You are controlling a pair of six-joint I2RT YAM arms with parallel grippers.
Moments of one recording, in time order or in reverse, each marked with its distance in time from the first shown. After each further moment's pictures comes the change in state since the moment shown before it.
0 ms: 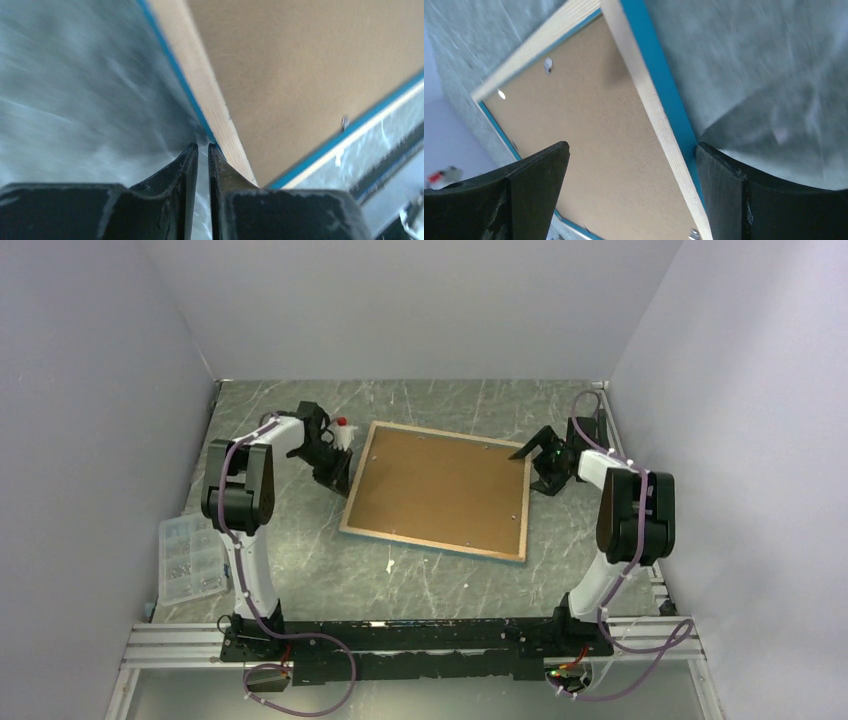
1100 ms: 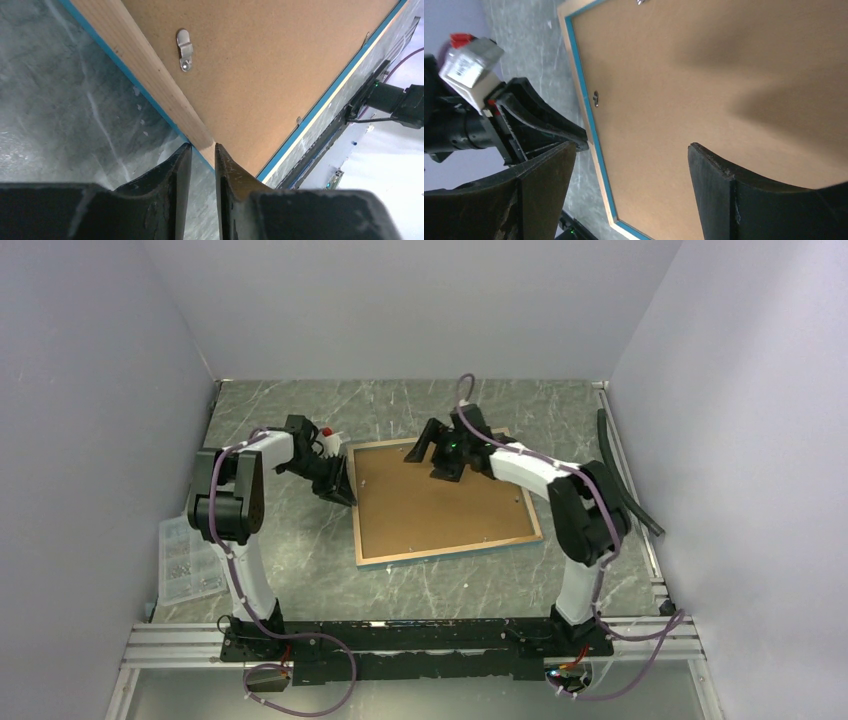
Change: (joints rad) left arm 0.034 -0.127 -0.244 0.074 0.202 -0.219; right arm 0.584 0.088 0.249 0.105 0.094 0.087
